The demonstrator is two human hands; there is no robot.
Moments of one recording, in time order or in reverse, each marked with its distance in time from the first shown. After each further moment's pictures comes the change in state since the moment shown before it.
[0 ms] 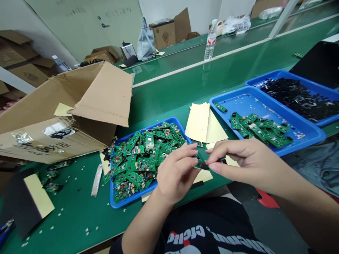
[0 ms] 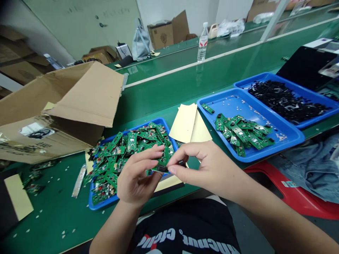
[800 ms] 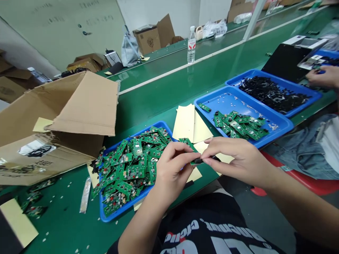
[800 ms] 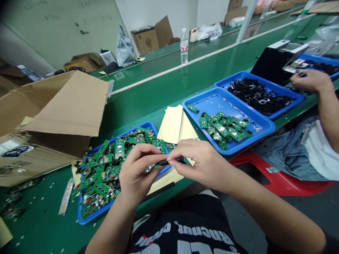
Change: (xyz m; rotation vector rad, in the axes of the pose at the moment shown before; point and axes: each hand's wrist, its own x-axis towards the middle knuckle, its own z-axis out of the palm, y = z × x) left_hand 0.022 0.004 0.017 -0.017 -0.176 -0.078; right_hand -0.014 0.020 -0.021 -0.296 0.077 -0.326
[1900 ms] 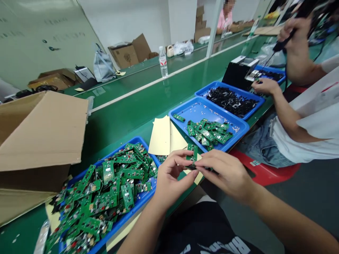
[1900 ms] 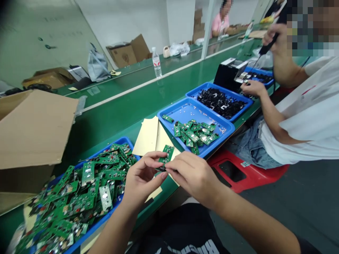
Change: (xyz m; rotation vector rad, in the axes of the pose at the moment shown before) left_hand 0.018 0.004 0.071 -0.886 -0.059 -0.449; right_hand -0.046 0.015 -0.017 -0.358 0.288 -0.048
